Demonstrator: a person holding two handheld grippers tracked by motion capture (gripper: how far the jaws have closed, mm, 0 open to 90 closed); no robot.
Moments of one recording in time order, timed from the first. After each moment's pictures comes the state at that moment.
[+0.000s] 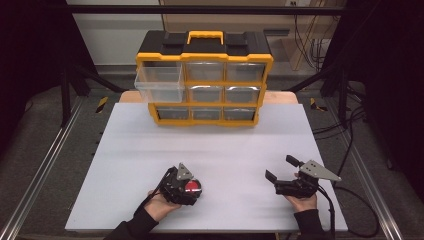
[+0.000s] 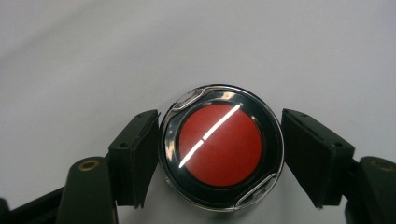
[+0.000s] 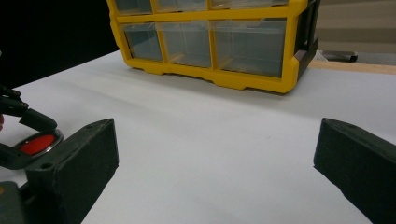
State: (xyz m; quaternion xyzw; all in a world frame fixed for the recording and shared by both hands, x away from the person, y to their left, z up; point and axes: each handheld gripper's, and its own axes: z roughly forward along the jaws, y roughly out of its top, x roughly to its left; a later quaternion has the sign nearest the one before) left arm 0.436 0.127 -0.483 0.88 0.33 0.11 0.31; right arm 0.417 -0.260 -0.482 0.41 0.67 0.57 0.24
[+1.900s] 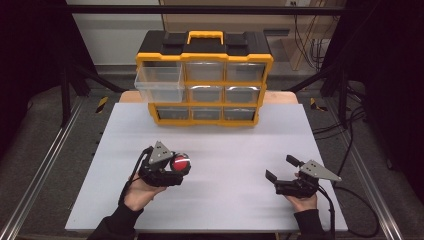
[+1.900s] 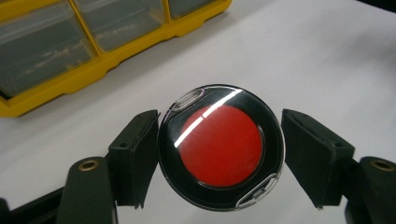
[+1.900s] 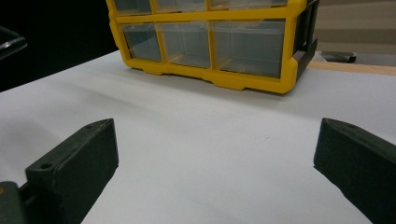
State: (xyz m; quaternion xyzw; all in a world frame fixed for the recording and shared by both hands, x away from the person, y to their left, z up) left arm 0.441 0.161 -0.395 0.83 0.34 0.18 0.41; right arm 0.417 -0.260 -0.482 0.41 0.67 0.57 0.24
